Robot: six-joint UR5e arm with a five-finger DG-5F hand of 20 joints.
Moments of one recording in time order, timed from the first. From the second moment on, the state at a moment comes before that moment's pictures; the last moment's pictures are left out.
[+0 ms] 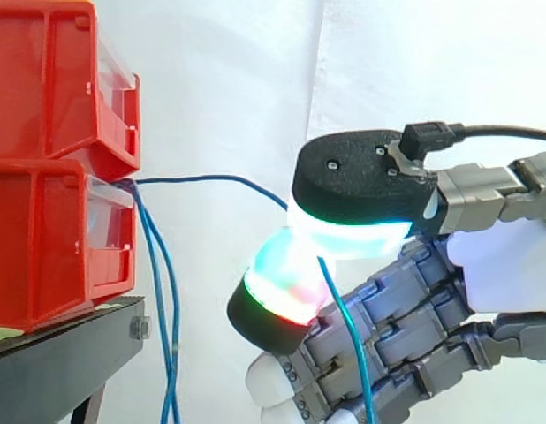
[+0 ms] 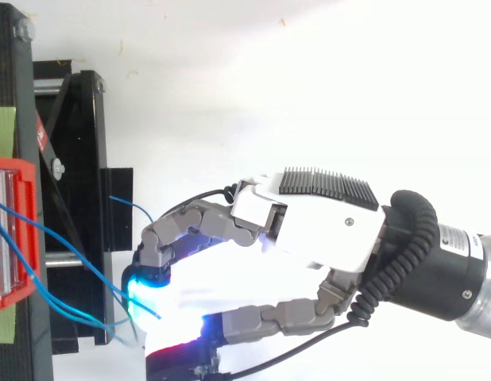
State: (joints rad) arm 0.30 -2.29 -1.19 -2.90 -0.96 -0.22
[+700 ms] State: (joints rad) arm 0.30 -2.29 -1.19 -2.93 -0.97 -0.23
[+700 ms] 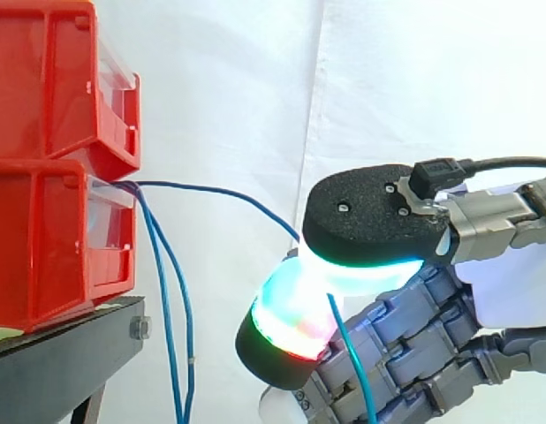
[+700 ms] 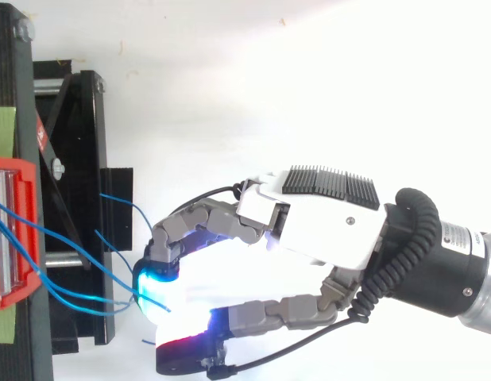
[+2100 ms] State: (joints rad) arm 0.30 -2.29 -1.19 -2.92 -0.97 -0.23
